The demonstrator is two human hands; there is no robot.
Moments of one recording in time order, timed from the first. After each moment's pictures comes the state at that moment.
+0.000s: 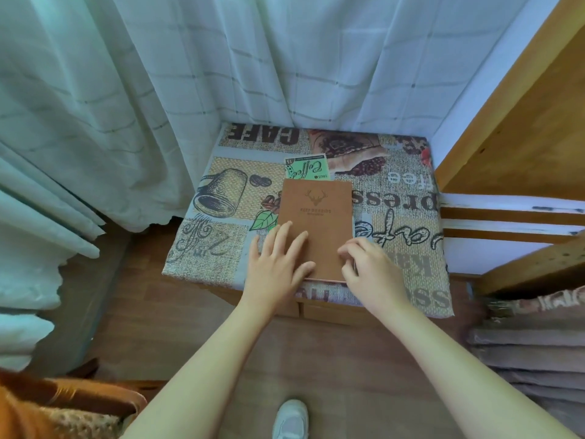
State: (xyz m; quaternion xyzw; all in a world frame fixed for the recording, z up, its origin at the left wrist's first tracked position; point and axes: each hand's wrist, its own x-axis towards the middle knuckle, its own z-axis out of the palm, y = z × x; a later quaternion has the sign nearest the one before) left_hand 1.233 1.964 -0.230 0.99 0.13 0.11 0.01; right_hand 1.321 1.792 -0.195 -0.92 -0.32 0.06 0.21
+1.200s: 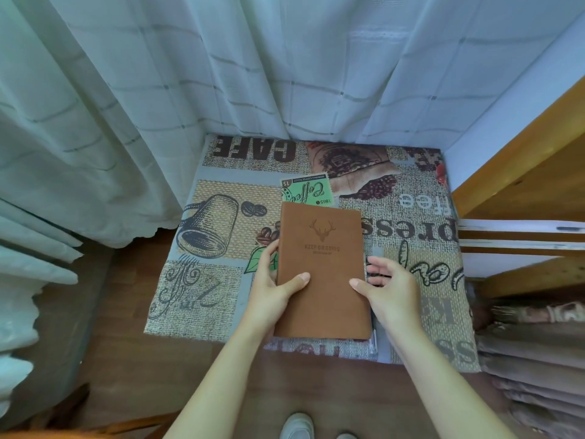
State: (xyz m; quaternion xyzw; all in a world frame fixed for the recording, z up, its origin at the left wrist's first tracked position) left_hand 1.278 1.992 -0.207 0.55 0.34 0.02 0.76; right_hand 1.369 1.826 -0.201 -0.85 0.07 0.19 0.48
